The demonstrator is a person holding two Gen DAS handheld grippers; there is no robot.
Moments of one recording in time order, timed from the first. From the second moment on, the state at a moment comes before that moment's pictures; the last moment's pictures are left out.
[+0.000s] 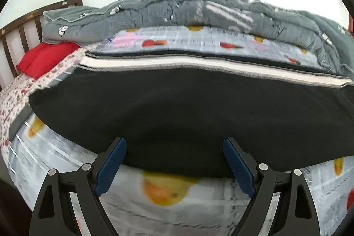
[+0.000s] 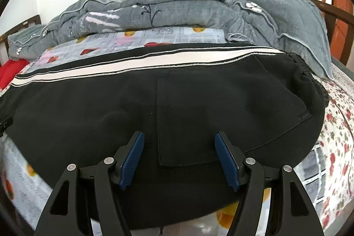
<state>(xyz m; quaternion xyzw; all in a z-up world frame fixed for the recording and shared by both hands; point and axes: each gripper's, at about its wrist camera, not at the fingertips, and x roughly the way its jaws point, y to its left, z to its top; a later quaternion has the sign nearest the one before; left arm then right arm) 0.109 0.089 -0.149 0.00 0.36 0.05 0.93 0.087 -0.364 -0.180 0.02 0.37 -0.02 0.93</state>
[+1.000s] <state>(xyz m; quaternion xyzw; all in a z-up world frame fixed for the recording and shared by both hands) 0.327 0.308 -0.146 -0.05 0.43 0.09 0.90 0.273 -0.333 -0.138 -0.05 0.37 0.06 0.92</state>
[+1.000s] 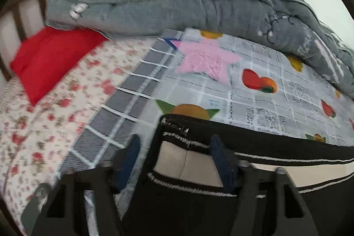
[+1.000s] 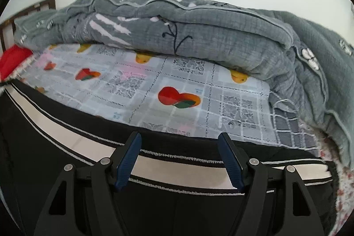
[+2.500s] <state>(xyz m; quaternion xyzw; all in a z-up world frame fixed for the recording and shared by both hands) 0.260 0.289 -0.141 -0.13 0.40 0.15 0.90 0.290 -0.310 -0.176 -0.10 0.46 0.07 0.88</state>
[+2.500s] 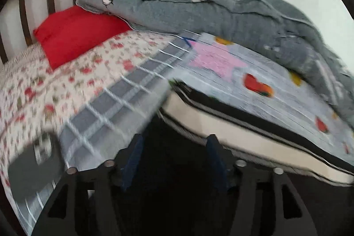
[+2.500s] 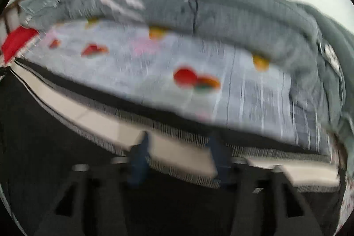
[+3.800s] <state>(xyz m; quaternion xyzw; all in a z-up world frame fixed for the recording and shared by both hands) 0.159 0.261 -0.170 -0.19 0.36 0.12 0.91 0.036 -0.327 -0.175 0.04 0.39 -0.01 0.92</state>
